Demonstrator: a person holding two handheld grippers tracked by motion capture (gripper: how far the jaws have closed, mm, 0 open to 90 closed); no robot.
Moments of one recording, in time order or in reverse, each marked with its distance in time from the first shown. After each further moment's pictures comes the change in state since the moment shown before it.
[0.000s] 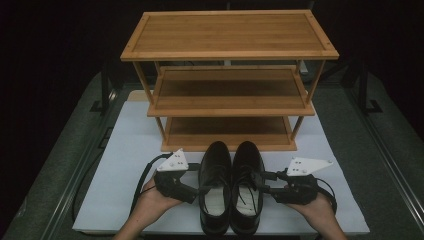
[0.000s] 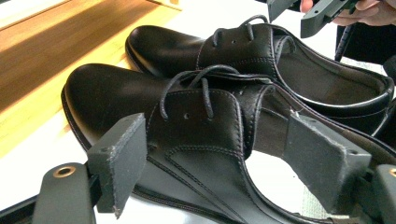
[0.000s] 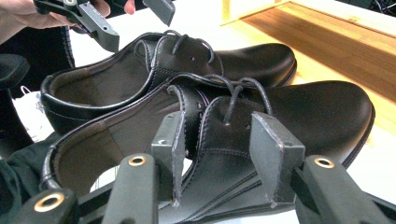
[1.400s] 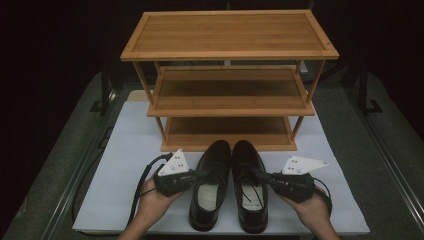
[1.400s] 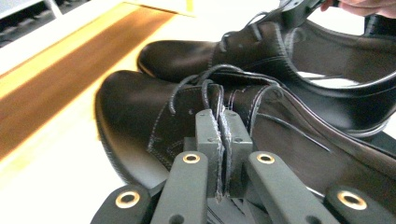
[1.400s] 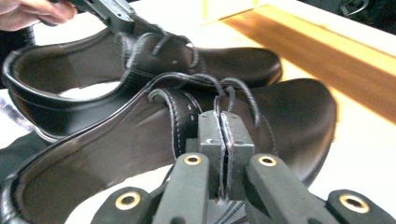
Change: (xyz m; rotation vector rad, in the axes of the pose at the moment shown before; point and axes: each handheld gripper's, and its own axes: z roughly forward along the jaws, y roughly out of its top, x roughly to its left) left arm -0.004 0.004 -0.006 -0.011 0.104 0.086; right arm 0.002 0.005 0.005 -0.008 -0.111 -0.014
